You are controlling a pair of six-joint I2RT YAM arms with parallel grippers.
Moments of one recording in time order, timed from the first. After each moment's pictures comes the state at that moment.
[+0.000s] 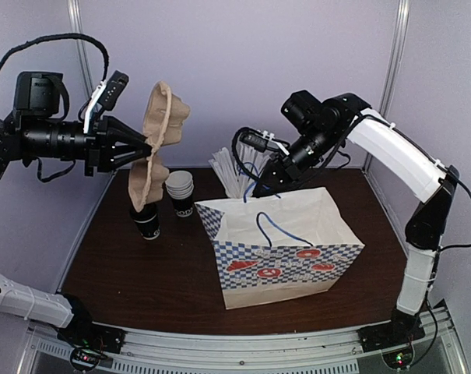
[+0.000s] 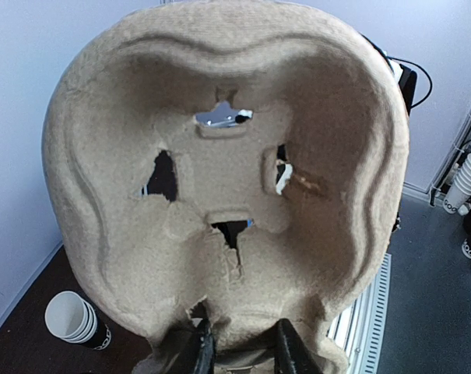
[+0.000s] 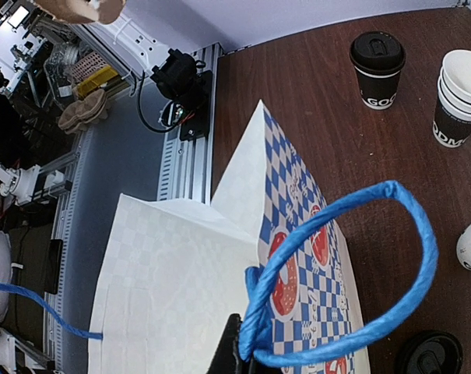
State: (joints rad) left arm -0.70 1.14 1.71 -0.95 0.46 0.15; right arm 0.70 1.89 2.15 -1.37 -0.82 -0.47
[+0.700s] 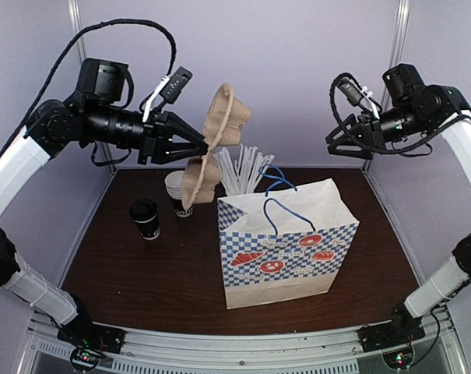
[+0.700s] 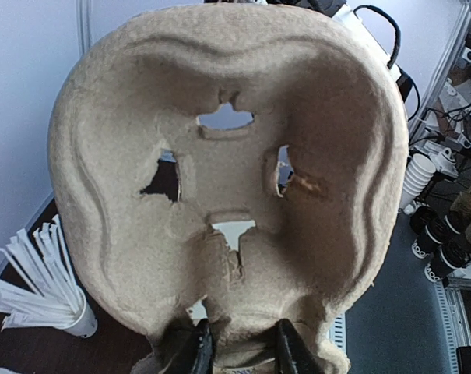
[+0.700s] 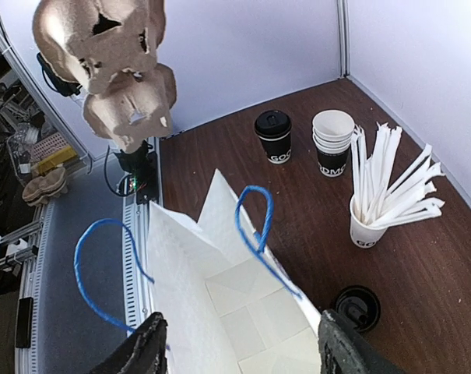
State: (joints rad) left arm -0.79 1.39 1.81 -0.81 0.64 0.09; right arm 0.33 1.51 2.01 -1.33 -0.92 -0.46
